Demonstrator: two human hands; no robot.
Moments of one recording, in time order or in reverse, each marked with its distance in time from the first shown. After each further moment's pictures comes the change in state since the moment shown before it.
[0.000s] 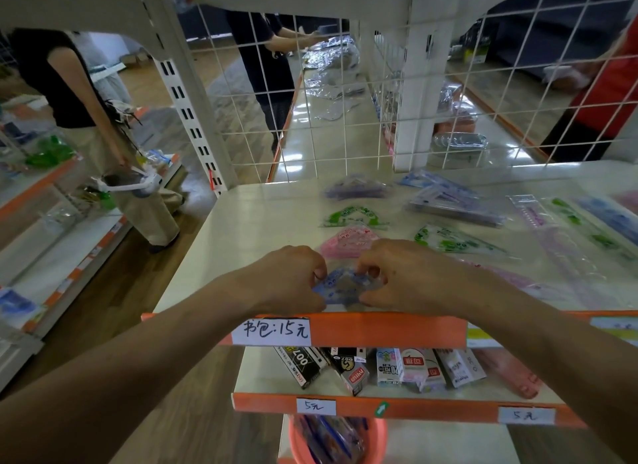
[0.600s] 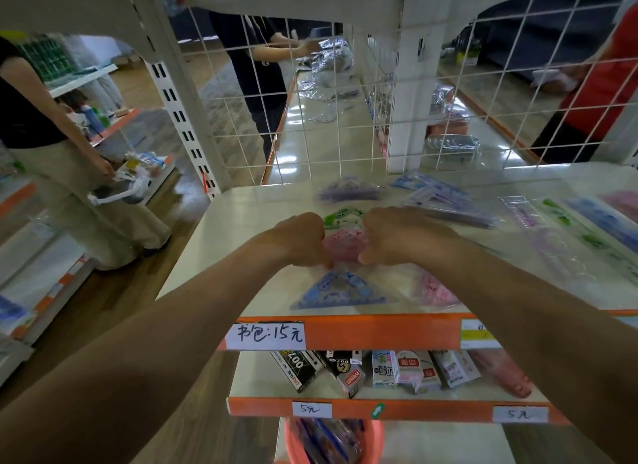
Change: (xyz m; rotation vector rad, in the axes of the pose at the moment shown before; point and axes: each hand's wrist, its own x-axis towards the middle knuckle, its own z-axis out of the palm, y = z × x) left_hand 0.063 0.000 -0.011 -0.109 0.017 -0.197; right_hand 0.042 0.010 -0.022 -0.113 -0.029 0.251
